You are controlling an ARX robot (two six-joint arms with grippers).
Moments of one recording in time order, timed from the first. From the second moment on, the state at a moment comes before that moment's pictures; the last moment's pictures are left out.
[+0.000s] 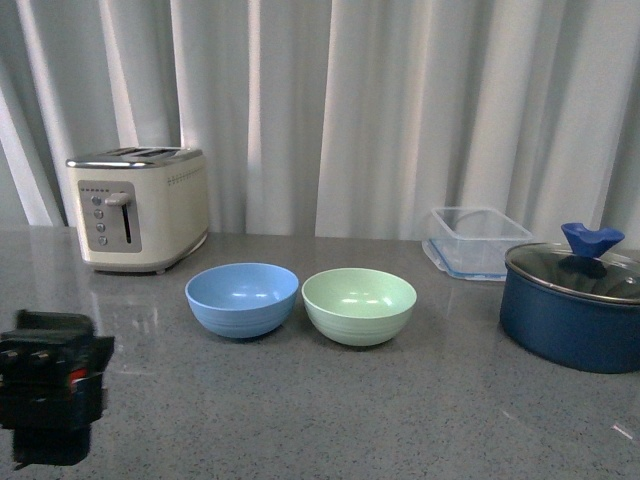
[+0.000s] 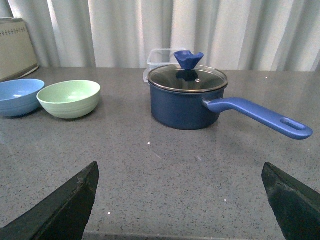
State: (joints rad) left arm -0.28 1.22 0.41 0.59 -0.27 -0.05; right arm 0.00 0.00 0.01 0.00 0.00 0.00
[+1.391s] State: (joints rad) left arm 0.00 0.33 0.02 0.33 0.00 0.00; right arm 0.00 0.00 0.01 0.00 0.00 0.00
